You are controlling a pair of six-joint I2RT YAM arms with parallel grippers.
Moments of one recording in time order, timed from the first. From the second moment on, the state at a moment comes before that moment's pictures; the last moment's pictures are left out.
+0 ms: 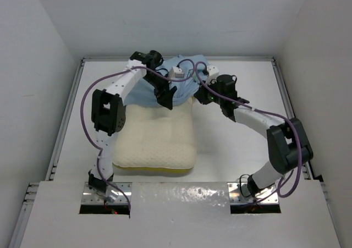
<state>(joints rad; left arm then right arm) -0.38 2.24 2.11 -1.30 0.82 0.82 0.40 1.61 0.90 0.30 -0.22 0.11</state>
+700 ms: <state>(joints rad) -0.83 1.73 1.39 -1.31 0.45 1.16 0.21 2.06 1.18 0.20 -0.29 0.20</state>
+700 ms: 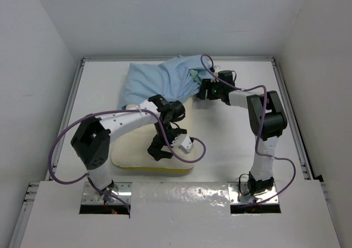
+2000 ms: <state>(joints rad) -0.33 1.61 1.63 -0.84 0.43 0.46 0.34 1.59 1.01 -0.29 -0.79 -0.03</state>
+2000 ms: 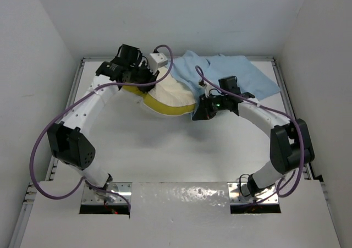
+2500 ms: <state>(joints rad) -0.42 1.59 1.48 -0.55 0.33 0.36 0.46 1.42 1.07 -0.11 -0.89 0.29</state>
